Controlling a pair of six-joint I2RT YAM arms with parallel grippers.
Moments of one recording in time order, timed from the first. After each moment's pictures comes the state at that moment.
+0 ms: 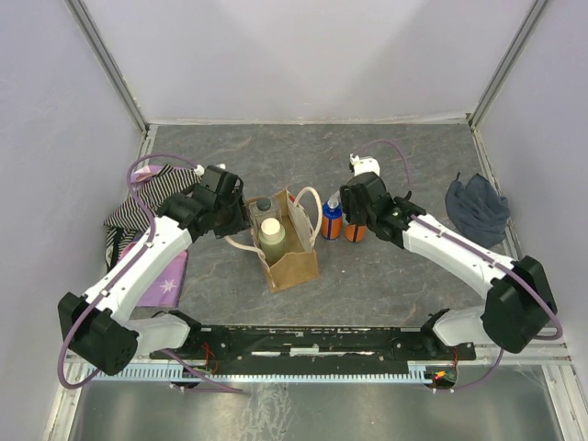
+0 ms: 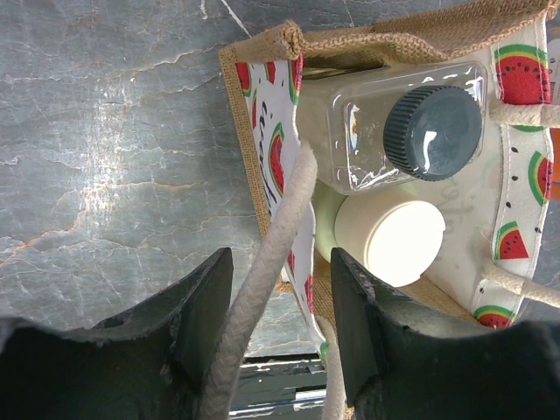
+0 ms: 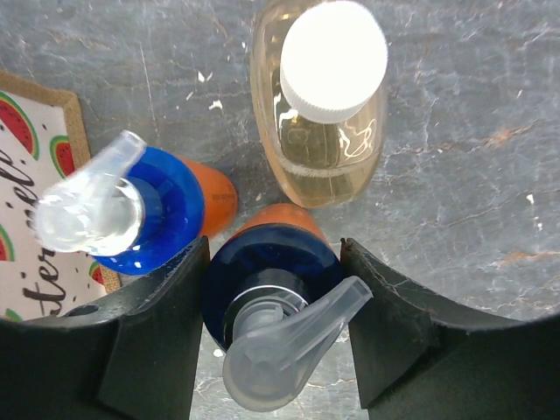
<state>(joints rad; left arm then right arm) -0.49 1.21 1.12 -0.88 -0.12 -0.70 0.65 1.35 1.01 -0.39 0.39 0.31</state>
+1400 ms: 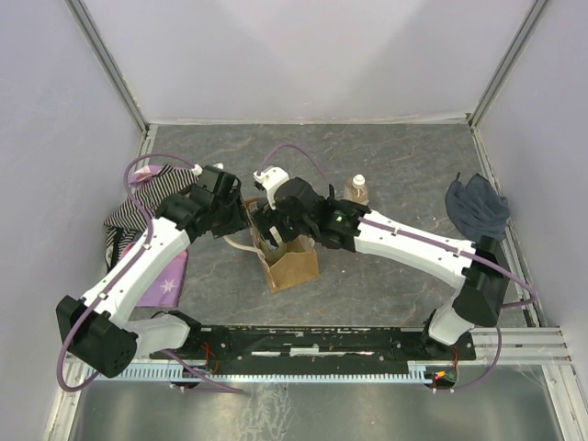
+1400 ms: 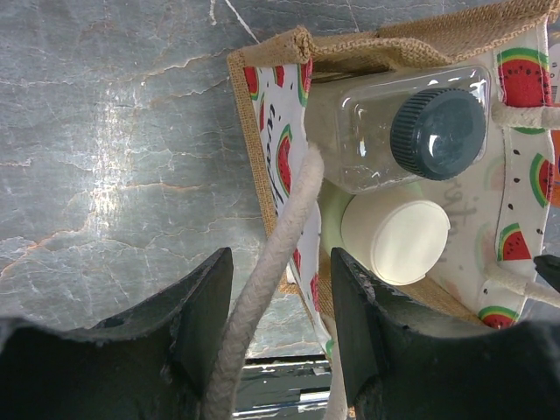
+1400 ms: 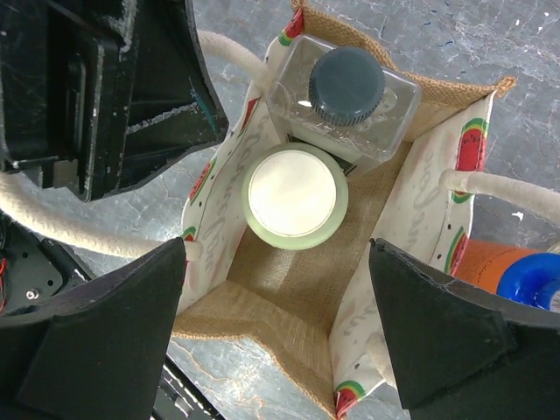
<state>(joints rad) -0.48 1.20 1.12 -0.89 -0.13 -0.69 1.05 1.60 1.43 -0.47 0.18 0.21</state>
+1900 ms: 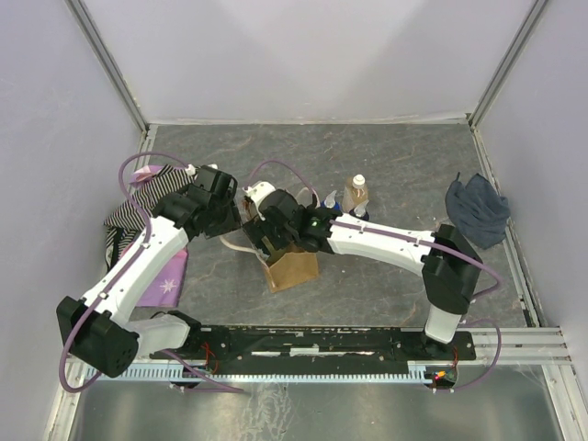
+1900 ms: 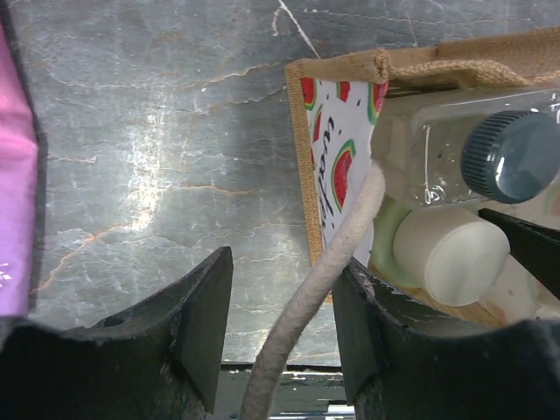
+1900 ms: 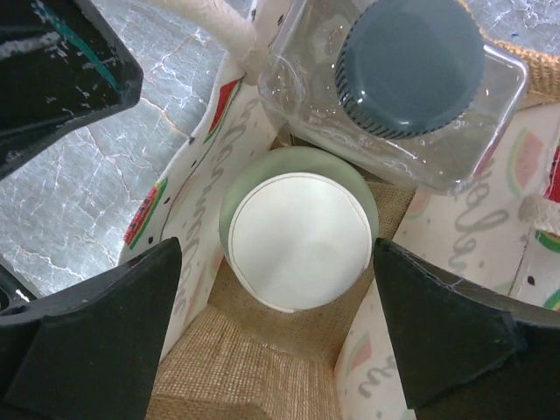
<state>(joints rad) -0.45 1.20 1.12 -0.93 -0.18 -0.67 1.05 1.78 1.41 -0.39 0.18 0.21</state>
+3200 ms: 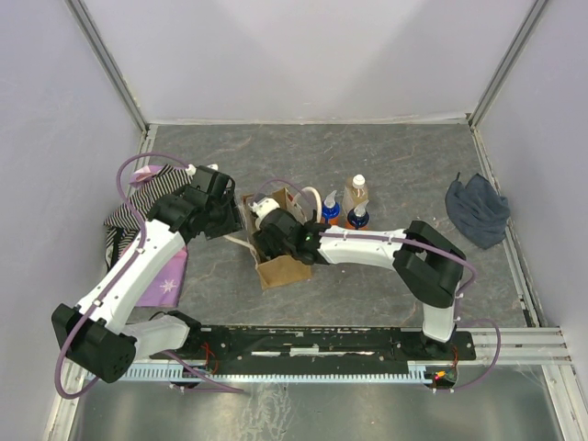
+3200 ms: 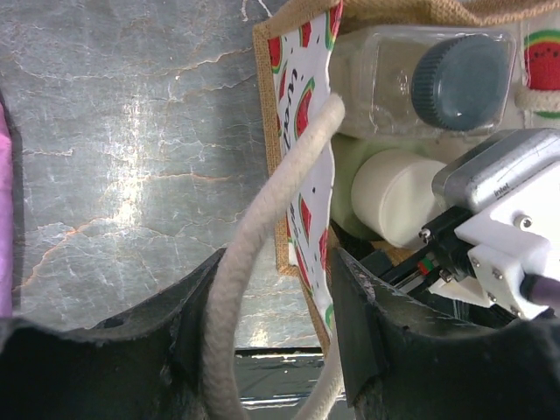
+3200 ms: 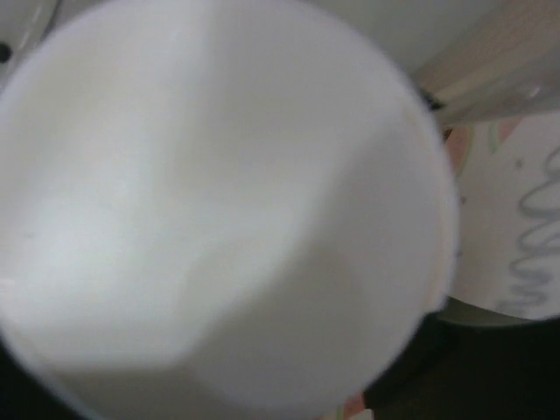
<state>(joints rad) -0.45 1.17 1.14 -0.96 -0.15 -0.65 1.05 1.87 1.25 -0.20 0.25 0.25</state>
